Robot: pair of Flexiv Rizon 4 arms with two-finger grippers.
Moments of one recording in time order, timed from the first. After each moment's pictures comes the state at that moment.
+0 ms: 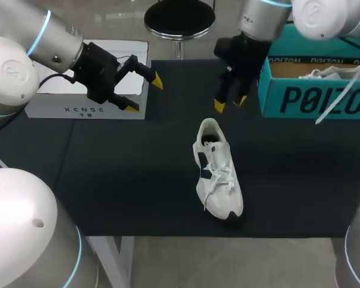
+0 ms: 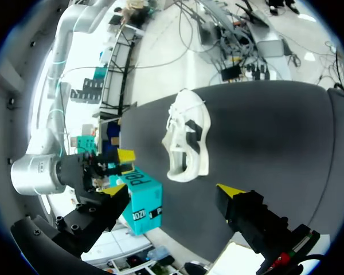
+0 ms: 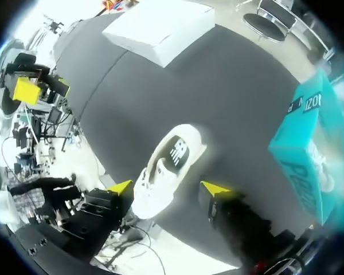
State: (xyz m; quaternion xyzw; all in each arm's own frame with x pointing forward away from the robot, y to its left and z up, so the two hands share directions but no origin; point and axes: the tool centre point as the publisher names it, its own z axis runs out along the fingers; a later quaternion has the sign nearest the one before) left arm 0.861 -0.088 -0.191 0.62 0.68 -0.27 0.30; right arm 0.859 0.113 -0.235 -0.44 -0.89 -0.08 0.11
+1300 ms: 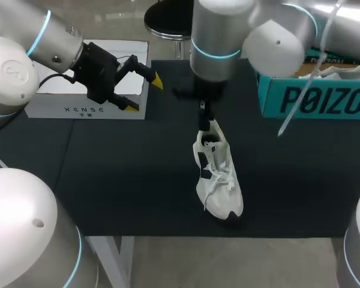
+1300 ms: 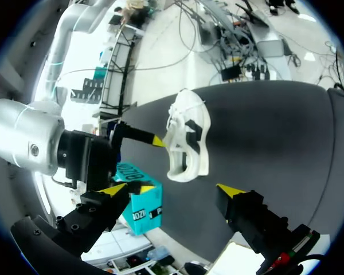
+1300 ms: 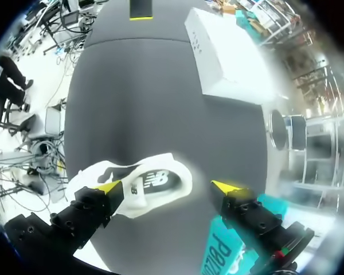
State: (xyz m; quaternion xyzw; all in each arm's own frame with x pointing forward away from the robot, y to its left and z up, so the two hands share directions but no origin) left arm 0.861 -0.088 -0.191 0.62 0.67 -0.27 0.30; right arm 0.868 0.167 -0.268 -0.04 -0.99 -0.03 -0.12
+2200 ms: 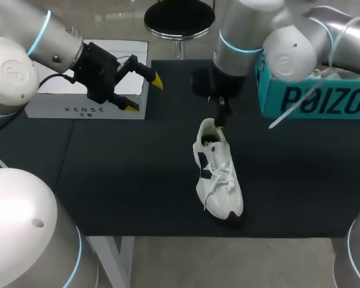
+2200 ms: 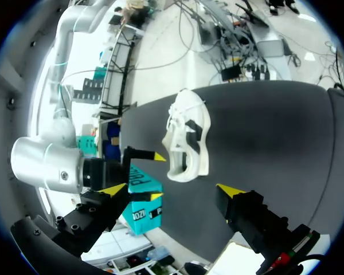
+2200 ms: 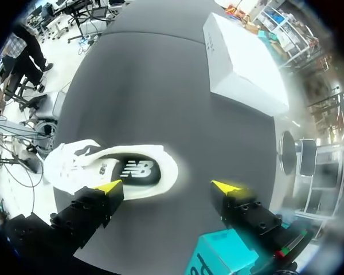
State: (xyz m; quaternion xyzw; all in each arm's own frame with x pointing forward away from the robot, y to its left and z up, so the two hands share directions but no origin) left arm 0.861 -0.088 -0.191 0.62 0.67 -0.27 0.30; right arm 0.915 0.134 -0.307 0.04 -0.99 -0.07 -0.07
